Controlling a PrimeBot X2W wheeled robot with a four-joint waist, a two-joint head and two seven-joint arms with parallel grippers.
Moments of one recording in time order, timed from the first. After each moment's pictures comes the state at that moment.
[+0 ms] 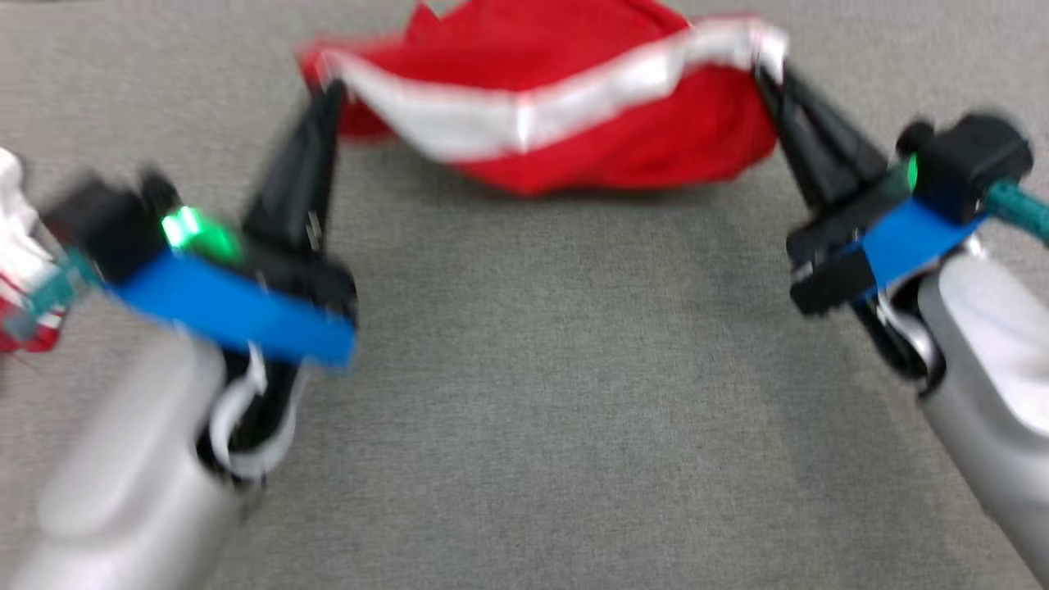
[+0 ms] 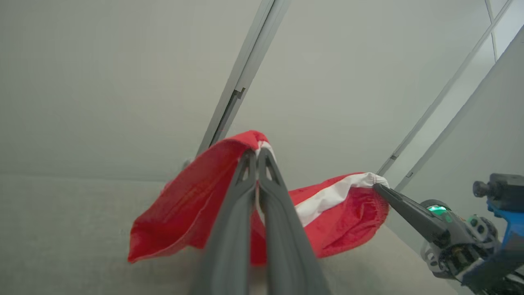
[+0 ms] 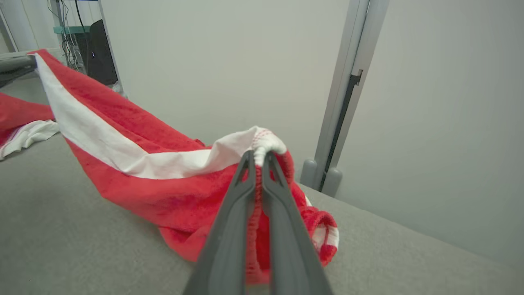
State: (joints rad) left arm -0.67 0.43 -0.58 0.14 -0.98 -0.12 -0.26; right arm -0.81 -0.41 0.51 0.36 0.44 0.13 -0.25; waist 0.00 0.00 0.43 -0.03
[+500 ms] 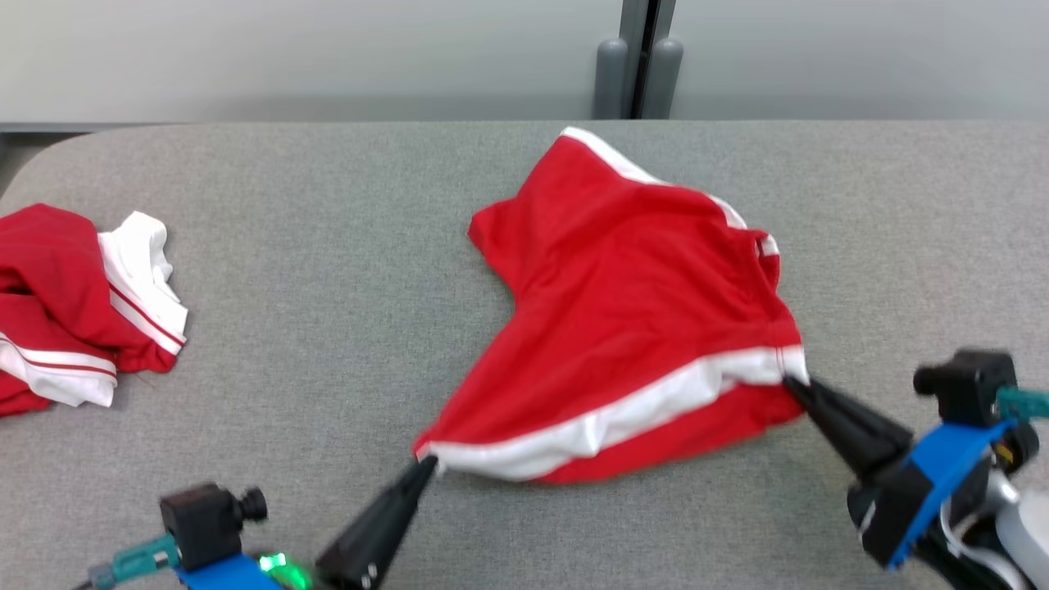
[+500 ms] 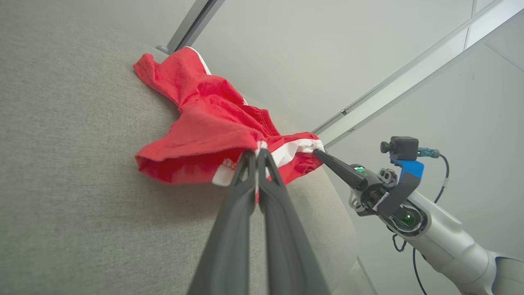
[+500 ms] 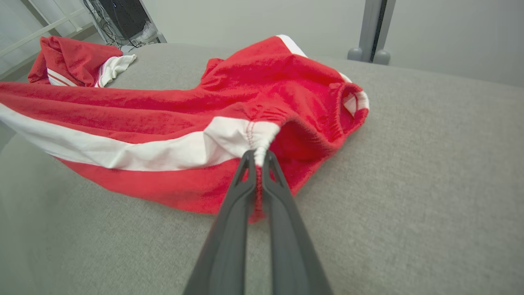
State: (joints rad) left arm -0.08 0.64 -0.71 -0.27 -1.27 -0.09 -0.14; right arm -0.28 -0.64 0.51 0.09 0.79 0.13 0.05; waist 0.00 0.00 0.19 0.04
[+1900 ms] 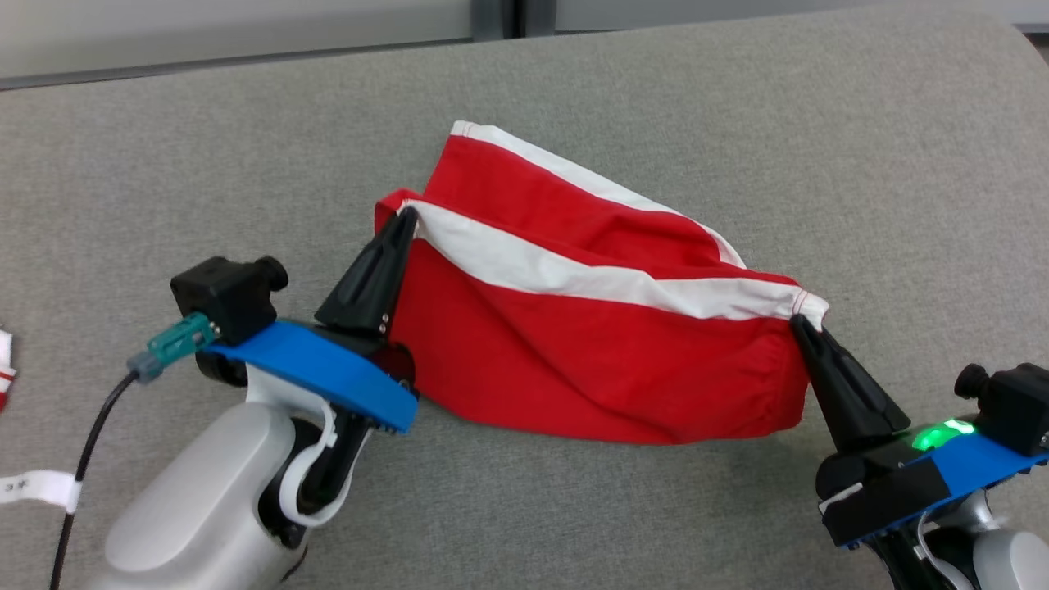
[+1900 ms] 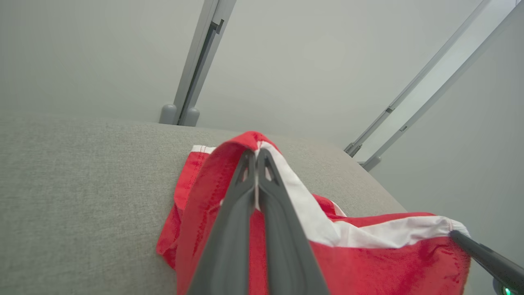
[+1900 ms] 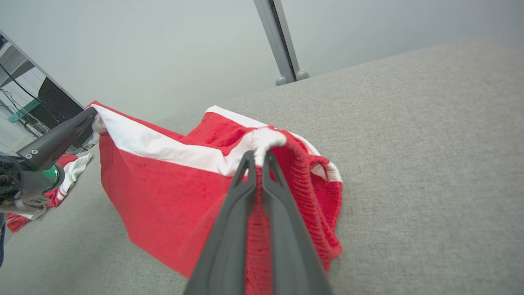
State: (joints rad) left arm -0.51 0.44 -0.72 0.08 -1.01 0.05 -0.17; right arm -0.06 -0.18 0.09 -0.17 0.59 0.13 0.15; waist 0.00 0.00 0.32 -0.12
